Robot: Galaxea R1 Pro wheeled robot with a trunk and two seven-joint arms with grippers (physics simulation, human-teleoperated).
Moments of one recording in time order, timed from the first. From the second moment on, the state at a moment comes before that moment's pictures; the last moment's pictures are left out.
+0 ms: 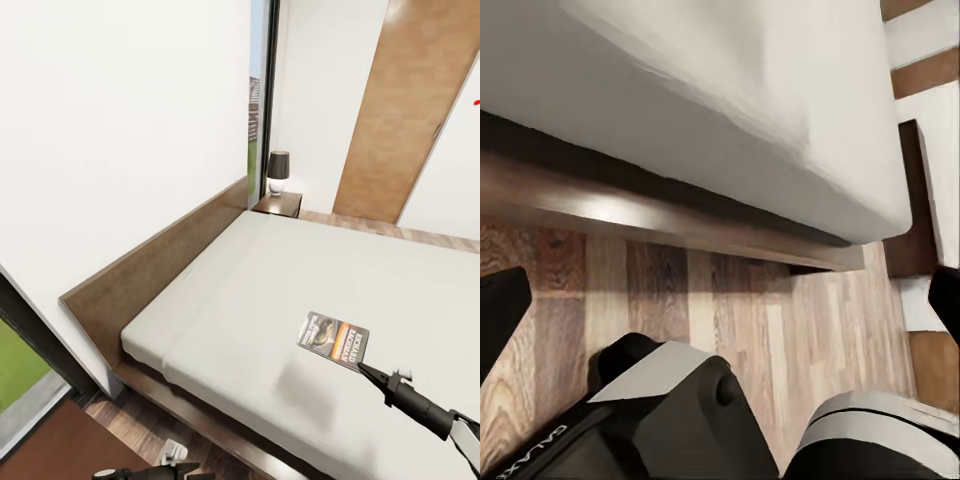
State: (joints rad) left arm -0.39 0.07 0.00 -0.33 0.08 0.10 -1.09; right arm -0.43 -0.42 -0.17 -0.56 -0.77 0.62 1.11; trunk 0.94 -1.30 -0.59
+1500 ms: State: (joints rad) left arm -0.39 0.07 0.00 -0.27 0.08 0.09 -1.15; right arm -0.43 -0.43 -0.17 -0.57 -0.55 0.62 1.11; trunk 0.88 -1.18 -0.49
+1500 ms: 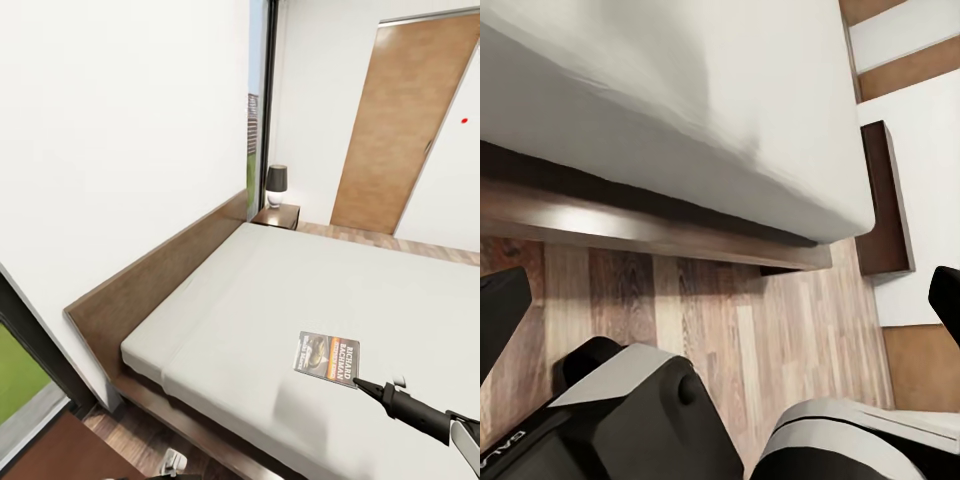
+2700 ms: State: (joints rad) left arm -0.39 0.07 0.00 -0.27 0.08 0.09 -1.15; right arm -0.43 -0.43 -0.17 -0.56 -0.54 0.62 1.11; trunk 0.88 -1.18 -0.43
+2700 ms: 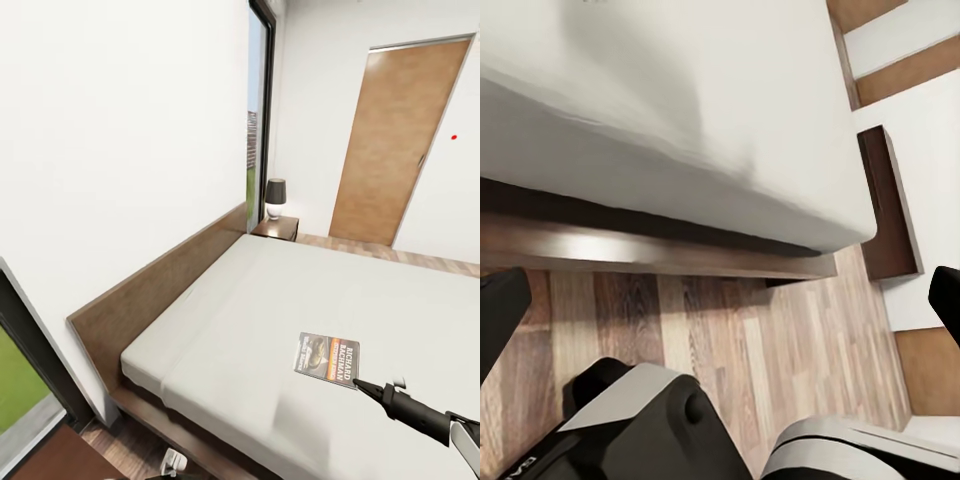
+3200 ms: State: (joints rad) left arm -0.39 0.07 0.00 -0.27 0.08 0.09 -1.15; right arm -0.43 -0.43 -0.17 -0.56 -0.54 0.61 1.11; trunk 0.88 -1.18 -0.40
